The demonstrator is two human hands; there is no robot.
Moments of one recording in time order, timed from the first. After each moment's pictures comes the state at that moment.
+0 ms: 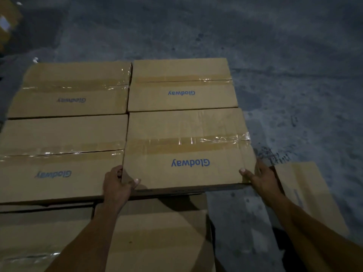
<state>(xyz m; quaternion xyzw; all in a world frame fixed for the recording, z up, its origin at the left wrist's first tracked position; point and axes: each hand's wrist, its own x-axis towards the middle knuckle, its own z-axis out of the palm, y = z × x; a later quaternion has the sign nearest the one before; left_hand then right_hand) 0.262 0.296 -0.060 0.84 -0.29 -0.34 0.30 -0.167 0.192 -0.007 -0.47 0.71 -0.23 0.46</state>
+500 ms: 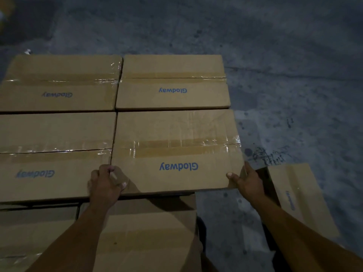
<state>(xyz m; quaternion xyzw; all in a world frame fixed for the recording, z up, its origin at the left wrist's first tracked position) 0.238 0.286 -0.039 0.88 -0.36 -0.25 0.16 -0.175 0.183 -0.030 -0.50 0.74 -0.13 0.43</state>
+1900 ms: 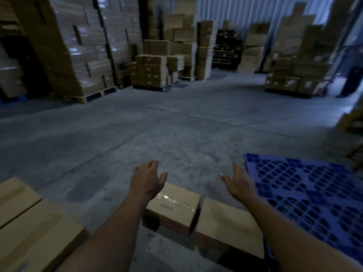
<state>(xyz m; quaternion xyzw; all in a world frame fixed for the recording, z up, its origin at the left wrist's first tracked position) -0.302 0.390 0.220 0.35 -0.92 -0.10 0.16 -0.504 0.600 0.204 -0.24 0.93 -0.28 0.08</state>
